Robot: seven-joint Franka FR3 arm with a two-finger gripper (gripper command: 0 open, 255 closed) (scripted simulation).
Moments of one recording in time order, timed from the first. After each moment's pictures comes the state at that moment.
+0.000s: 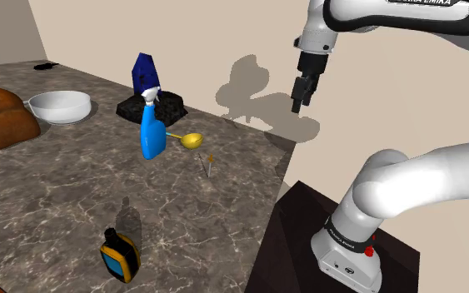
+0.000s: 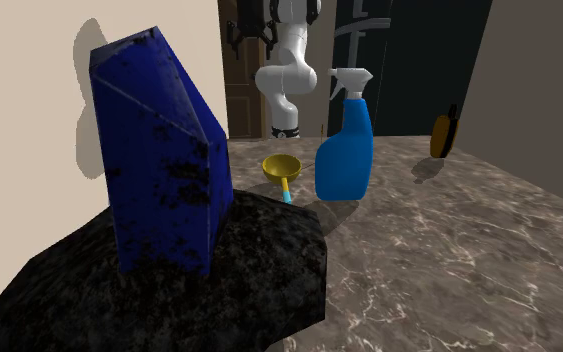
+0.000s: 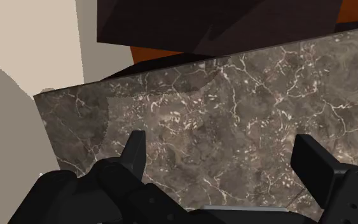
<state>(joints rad) -0.02 -0.80 -0.06 -2.40 -0.05 1.52 -0.15</state>
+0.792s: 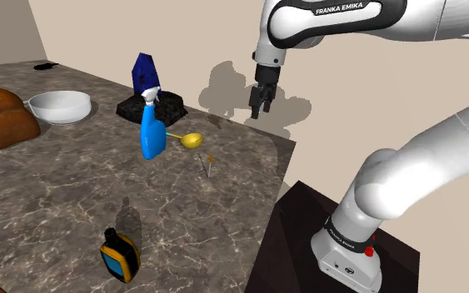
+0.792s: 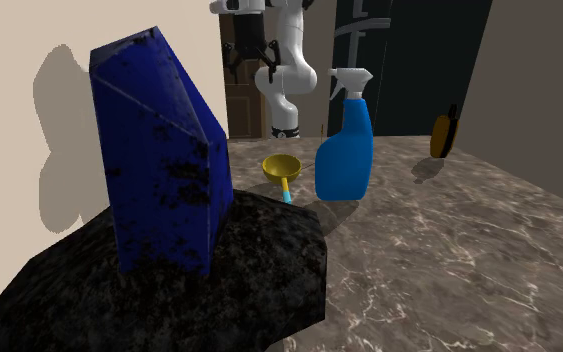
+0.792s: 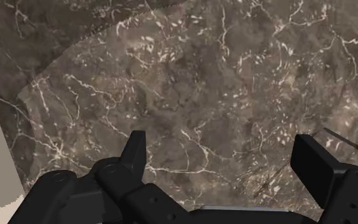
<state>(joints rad) 0.04 -0.44 -0.03 -2.29 0.02 1.76 -0.15</state>
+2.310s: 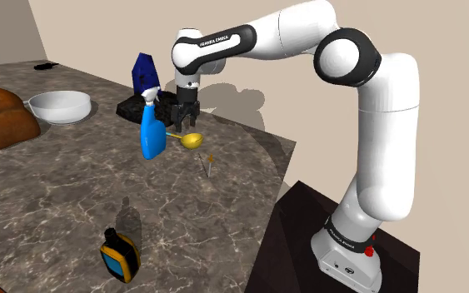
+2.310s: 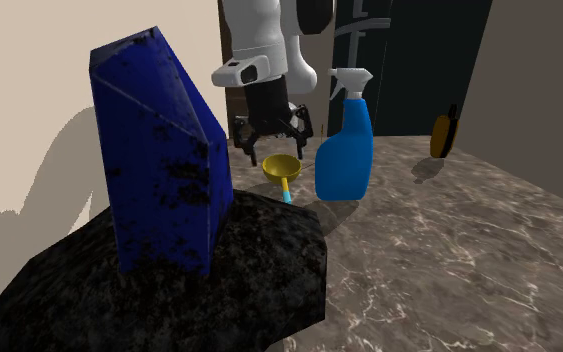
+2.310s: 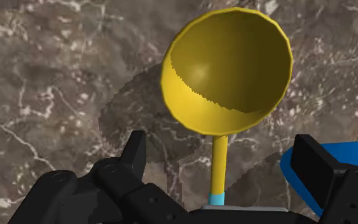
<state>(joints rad) 0.13 0.42 0.04 -1.59 0.13 1.91 -0.17</state>
